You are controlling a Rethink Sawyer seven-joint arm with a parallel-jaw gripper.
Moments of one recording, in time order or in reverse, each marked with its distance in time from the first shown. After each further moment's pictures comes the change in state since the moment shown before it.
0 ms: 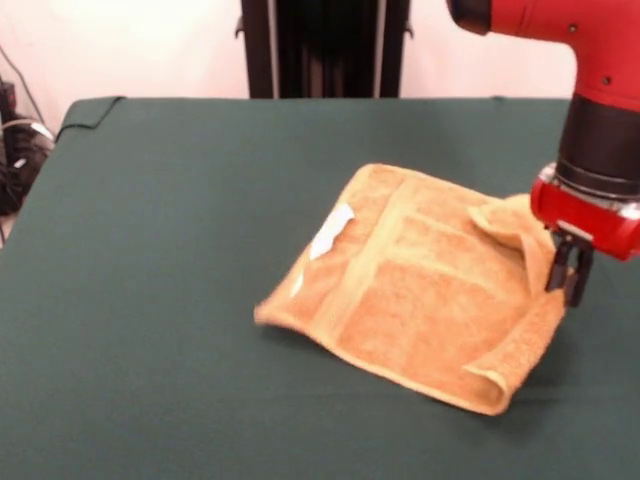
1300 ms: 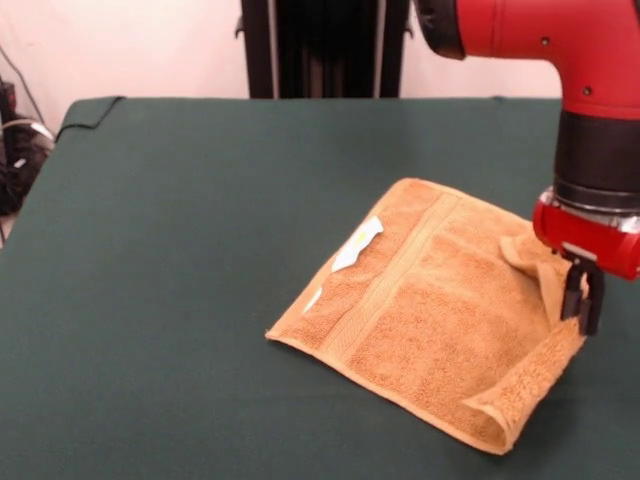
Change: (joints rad) arm -0.108 -0.048 0.151 0.045 -0.003 -0.134 0.000
